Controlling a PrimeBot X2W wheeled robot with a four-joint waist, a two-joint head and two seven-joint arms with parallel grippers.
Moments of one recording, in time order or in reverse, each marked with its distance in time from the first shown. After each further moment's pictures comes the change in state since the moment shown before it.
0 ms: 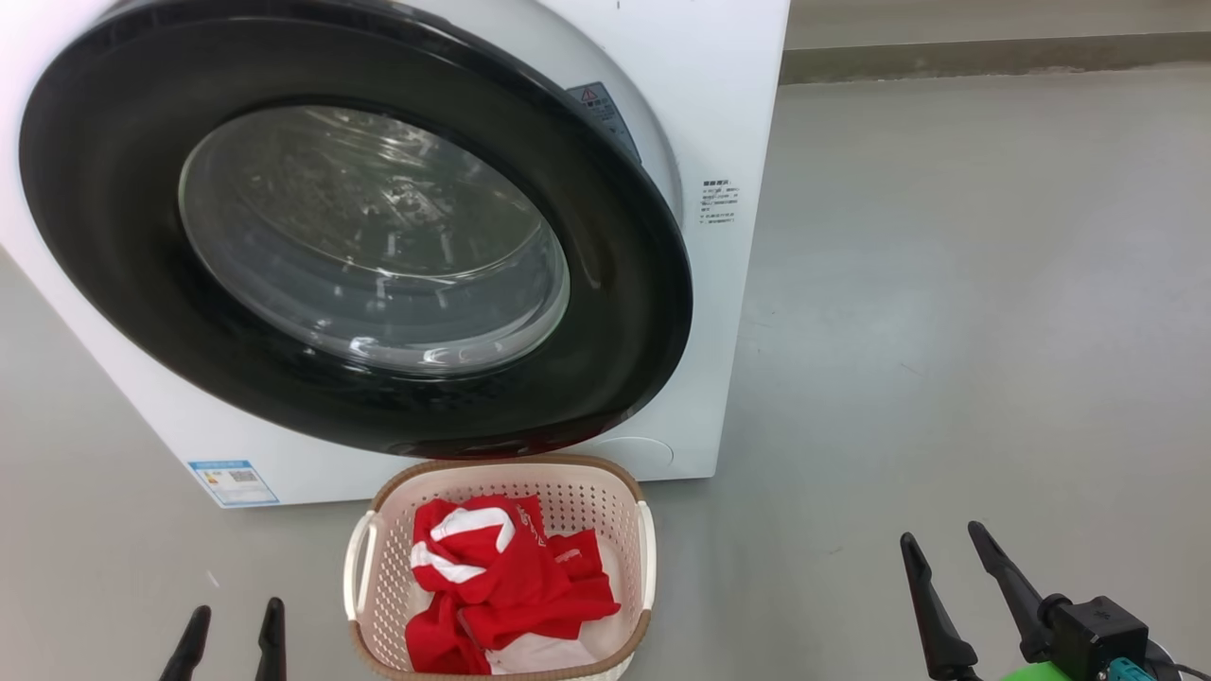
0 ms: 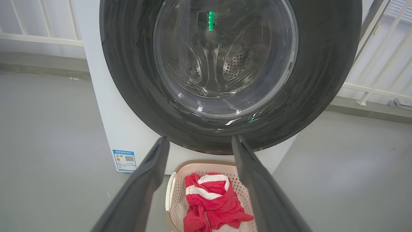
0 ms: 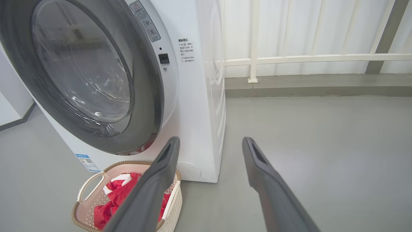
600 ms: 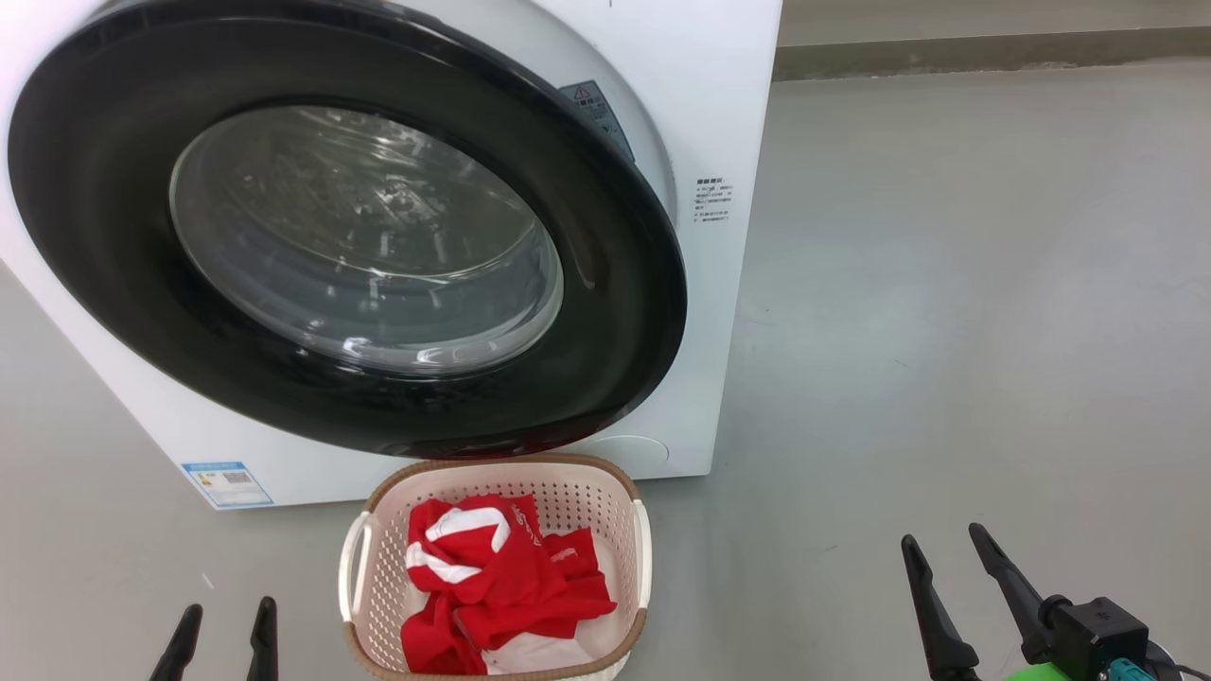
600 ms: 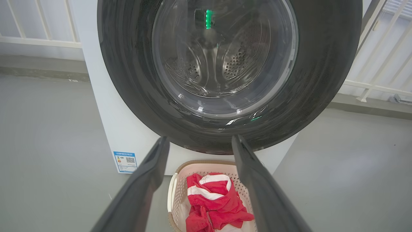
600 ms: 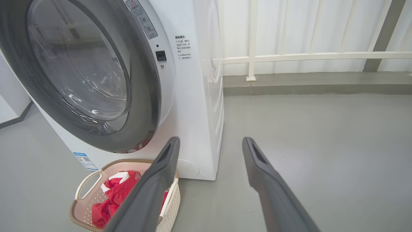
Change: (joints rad) left arm -0.001 0.017 0.001 0.000 0.000 0.000 0.000; right arm 0.000 -0.006 0.002 0.006 0.001 0.000 0.000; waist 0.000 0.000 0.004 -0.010
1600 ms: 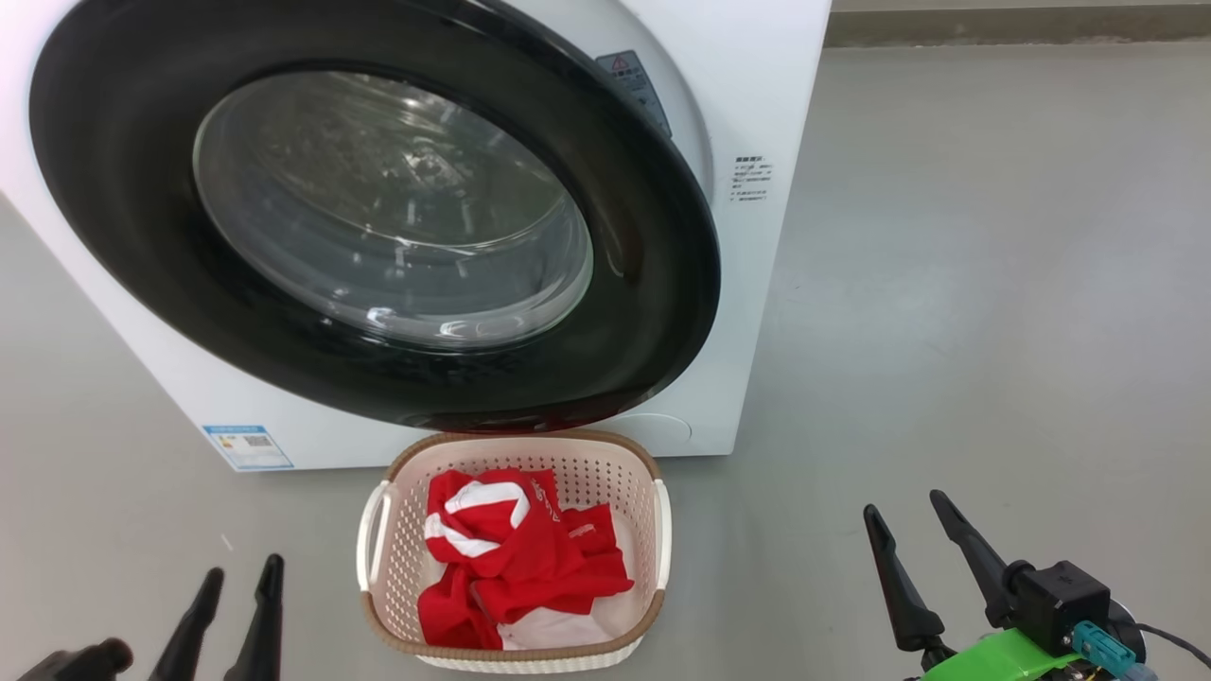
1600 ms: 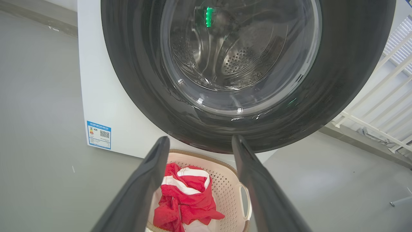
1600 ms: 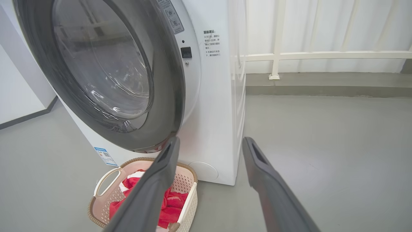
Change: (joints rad) left arm -0.157 0.129 -0.199 0.139 -0.413 0.000 0.000; right arm -0.081 -0.003 0.069 0.034 0.018 0.000 0.000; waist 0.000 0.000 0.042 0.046
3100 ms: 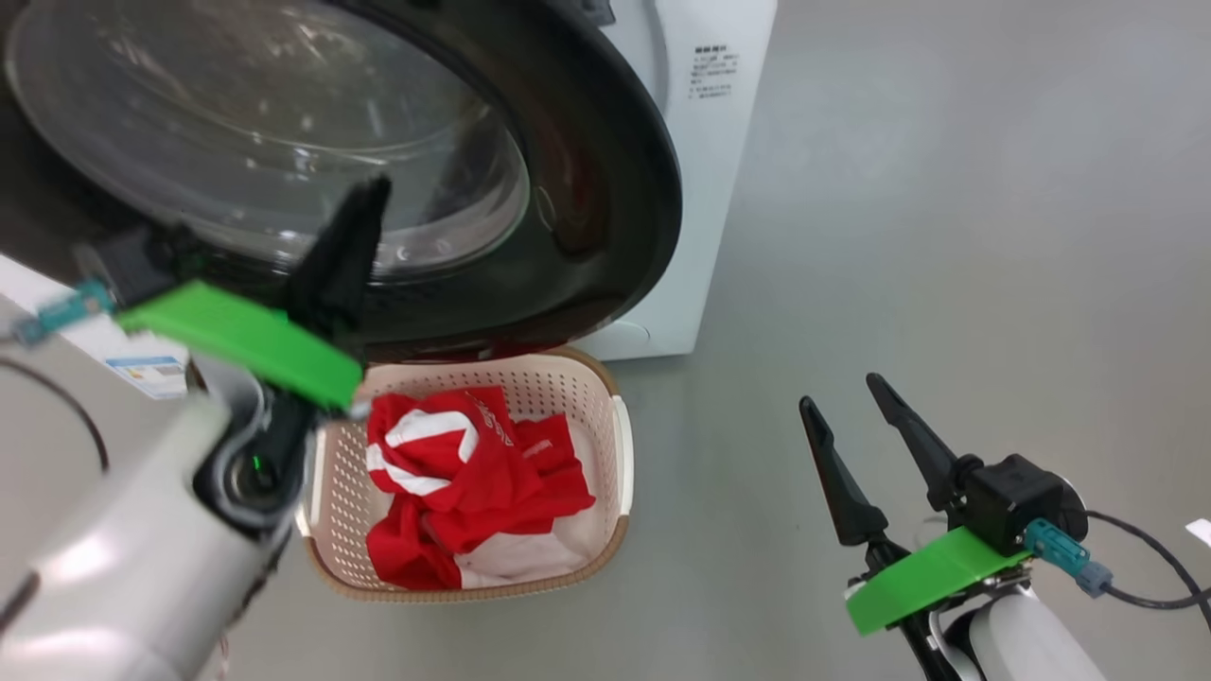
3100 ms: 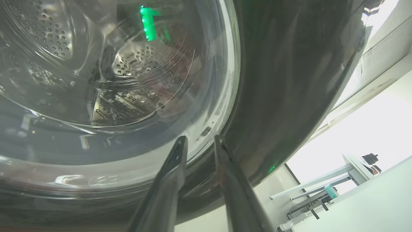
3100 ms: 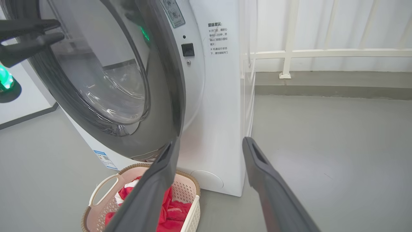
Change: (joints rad) left arm -0.818 0.109 -0.621 0.152 -0.720 0.000 0.003; right arm -0.202 0.002 0.096 0.005 0.009 0.000 0.000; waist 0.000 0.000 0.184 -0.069
